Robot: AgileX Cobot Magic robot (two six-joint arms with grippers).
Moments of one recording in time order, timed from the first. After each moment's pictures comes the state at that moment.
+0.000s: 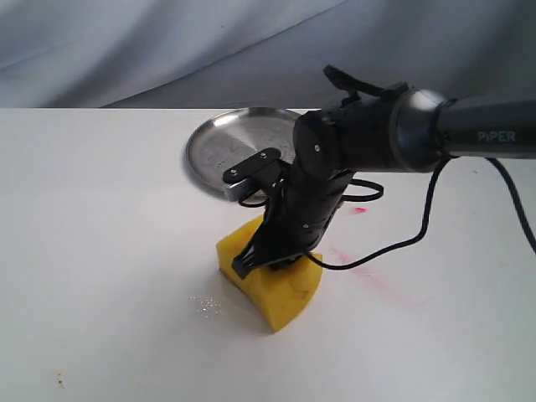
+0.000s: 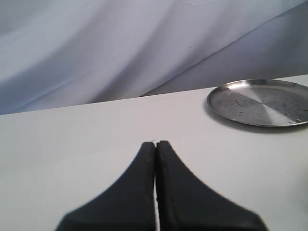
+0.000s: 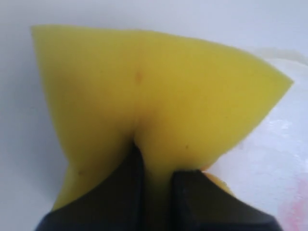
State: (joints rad) left arm -0.07 0.00 0.00 -0.07 0.21 0.17; right arm 0.80 2.04 -1.36 0.13 0.74 -0.19
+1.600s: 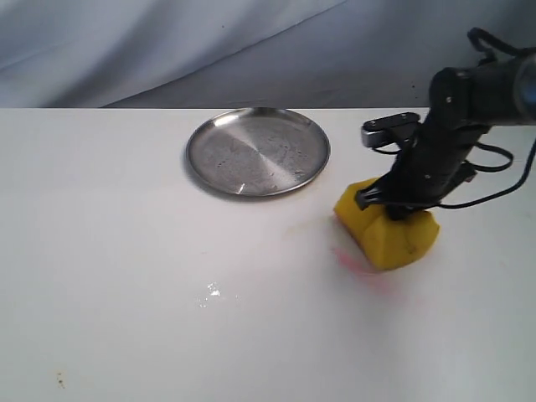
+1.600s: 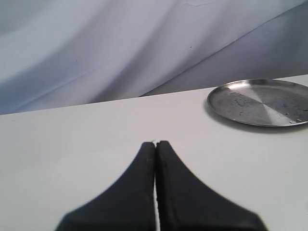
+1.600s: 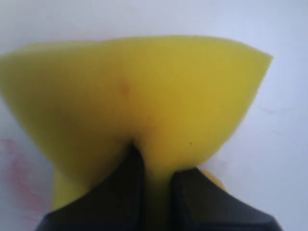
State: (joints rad) left arm -0.07 0.00 0.00 -0.07 0.21 0.17; right arm 0.37 2.05 -1.36 0.03 0.77 -0.13
